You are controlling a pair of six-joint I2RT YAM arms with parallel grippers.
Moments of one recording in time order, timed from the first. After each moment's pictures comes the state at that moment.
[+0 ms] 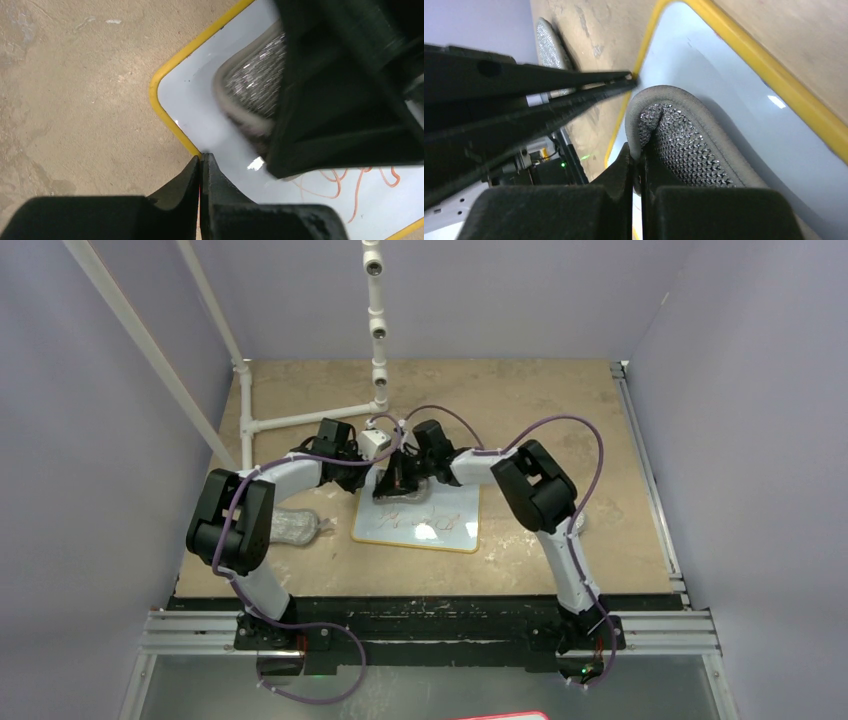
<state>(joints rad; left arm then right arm) -0.29 1.72 0.96 -0.23 0.24 0.40 0.67 2.30 1.47 0.13 -0.67 0.80</state>
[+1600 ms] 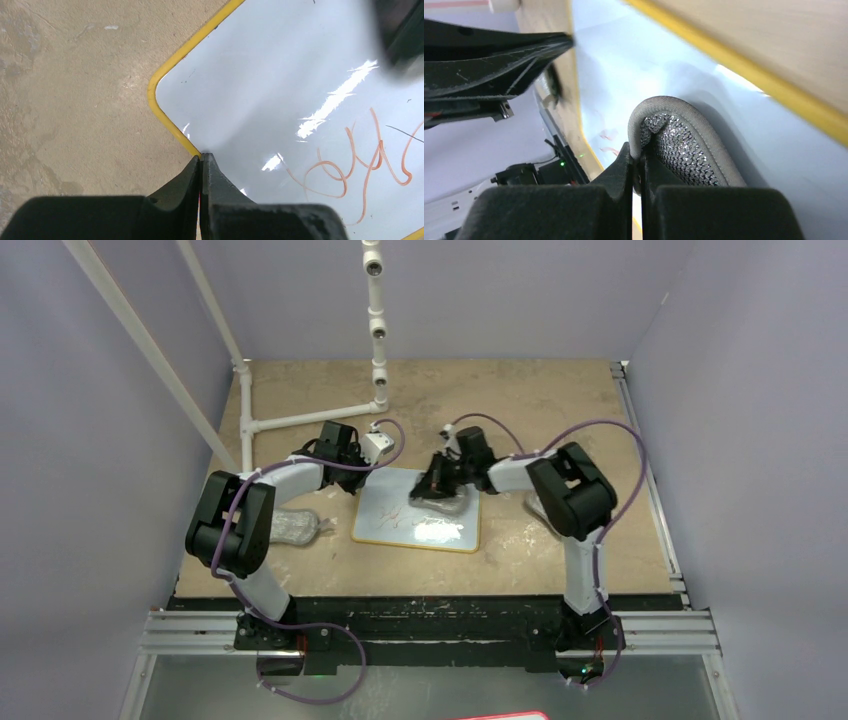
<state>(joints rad) -0.31 1.71 0.94 -0.22 0.20 0.45 0.57 2.12 1.16 0.23 -0.62 0.86</state>
